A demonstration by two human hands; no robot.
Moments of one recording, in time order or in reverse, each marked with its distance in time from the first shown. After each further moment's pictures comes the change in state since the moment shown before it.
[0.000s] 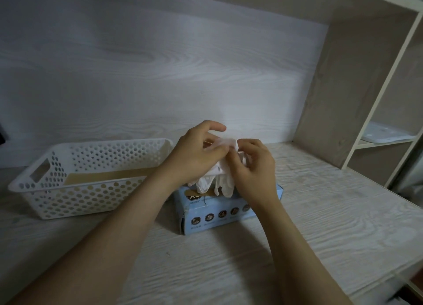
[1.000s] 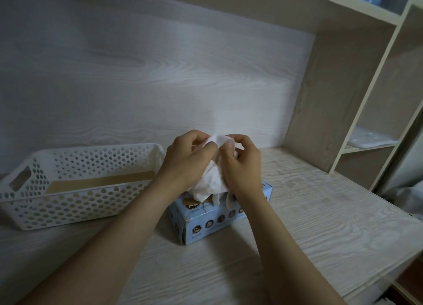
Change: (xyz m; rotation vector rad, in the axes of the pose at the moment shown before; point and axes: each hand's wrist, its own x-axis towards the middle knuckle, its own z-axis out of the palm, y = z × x) left_hand -0.003 0.009 0.013 -0.098 0.180 -0.118; right_hand 0.020 -0.003 0.011 0.237 0.067 0.176
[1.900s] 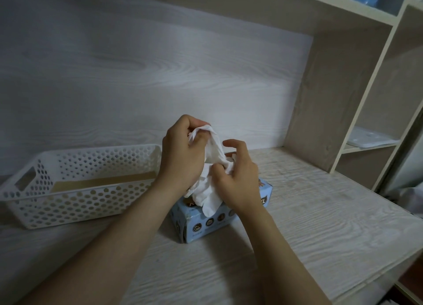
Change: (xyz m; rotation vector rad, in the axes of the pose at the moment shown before) left_hand 0.002 0.006 0.005 -0.065 0.279 0.241; right_hand -0.027 0.002 -0.003 -0.334 -0.068 -0.135
